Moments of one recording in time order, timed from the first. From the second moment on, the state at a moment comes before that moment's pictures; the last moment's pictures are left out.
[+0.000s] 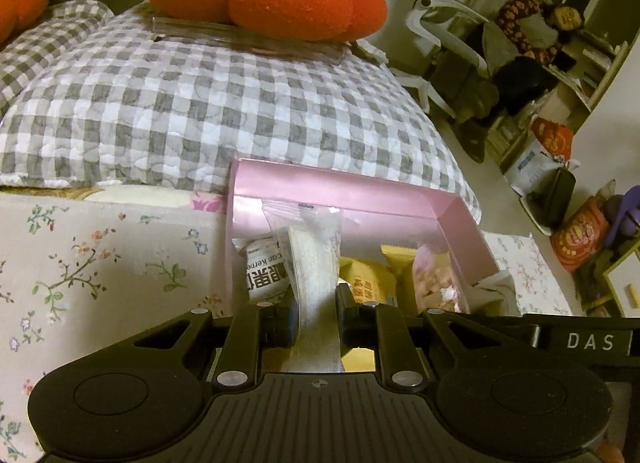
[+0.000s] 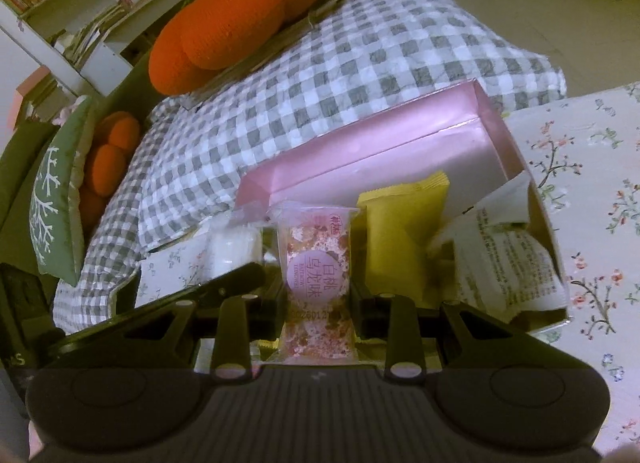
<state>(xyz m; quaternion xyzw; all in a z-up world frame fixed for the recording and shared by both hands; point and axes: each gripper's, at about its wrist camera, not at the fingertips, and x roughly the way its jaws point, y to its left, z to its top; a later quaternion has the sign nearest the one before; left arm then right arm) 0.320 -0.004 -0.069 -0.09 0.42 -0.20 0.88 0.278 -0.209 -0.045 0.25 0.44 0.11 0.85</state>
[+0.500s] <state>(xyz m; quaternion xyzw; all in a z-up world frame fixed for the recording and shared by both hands) 0.317 -0.013 -0.054 -0.03 0.39 -0.20 0.90 0.277 -0.207 -0.042 0.25 0.41 0.08 0.87</state>
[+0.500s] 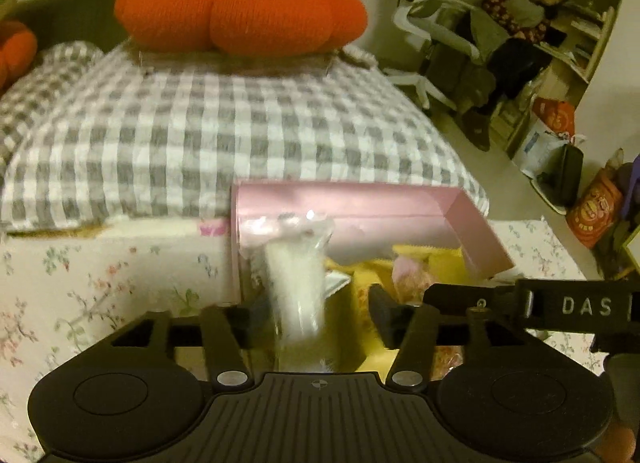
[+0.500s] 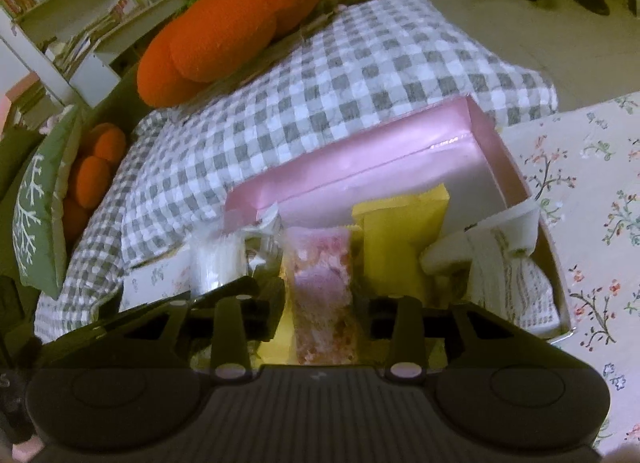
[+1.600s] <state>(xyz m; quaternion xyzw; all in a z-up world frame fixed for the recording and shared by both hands) 0.211 -0.009 -0.009 -0.02 0.45 -0.18 0.87 0.198 -0.230 0.006 0.18 0.46 0.08 0.87</state>
